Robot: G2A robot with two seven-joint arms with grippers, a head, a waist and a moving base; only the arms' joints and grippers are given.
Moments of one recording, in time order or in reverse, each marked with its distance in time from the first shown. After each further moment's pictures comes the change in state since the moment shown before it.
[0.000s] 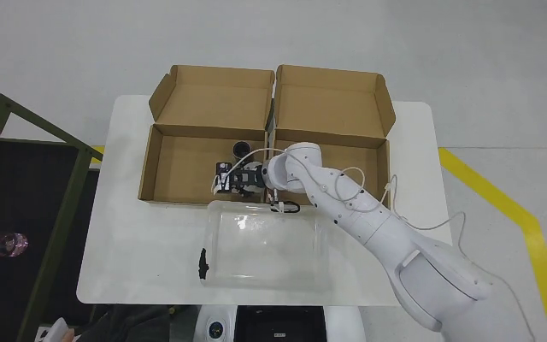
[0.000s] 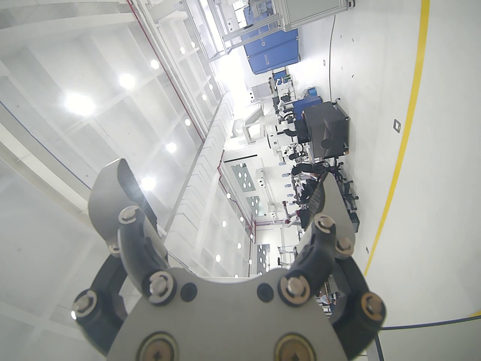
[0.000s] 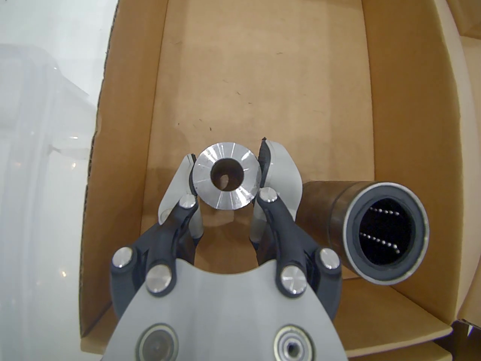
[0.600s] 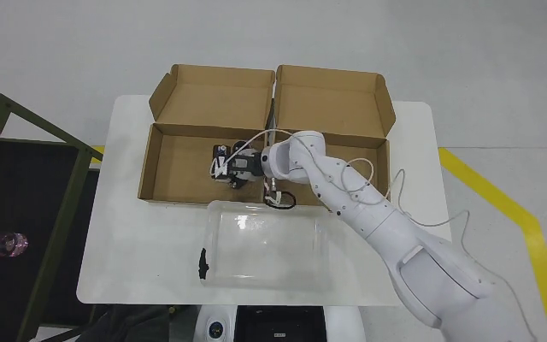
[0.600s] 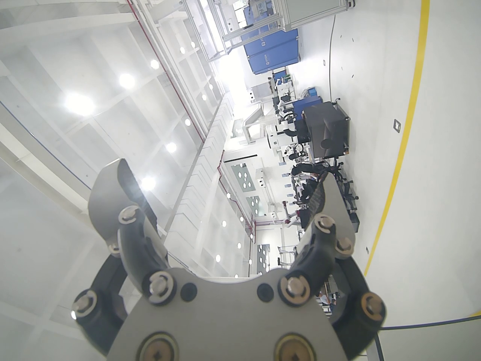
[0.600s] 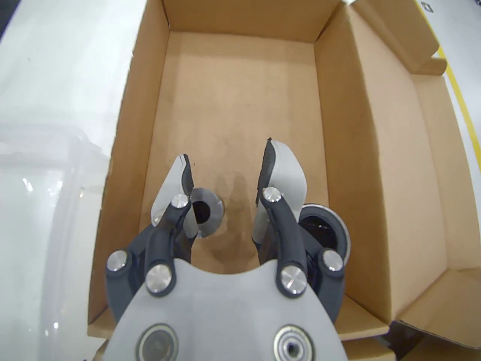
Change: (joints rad) left arm 0.000 0.000 0.000 0.000 0.000 0.000 0.000; right arm 0.008 0.005 0.095 -0.046 0.047 -0.043 -0.107
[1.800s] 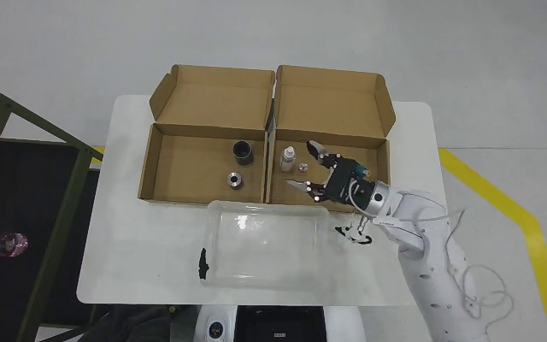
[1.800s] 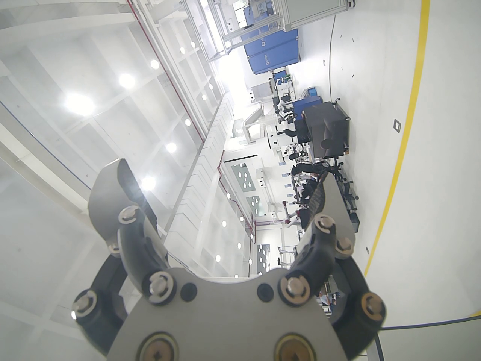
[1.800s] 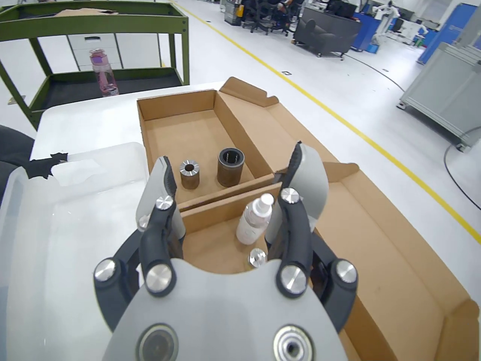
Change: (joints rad) left arm 0.000 0.000 0.000 0.000 0.000 0.000 0.000; right arm -0.830 0.256 0.776 -0.932 -0.076 0.022 -0.036
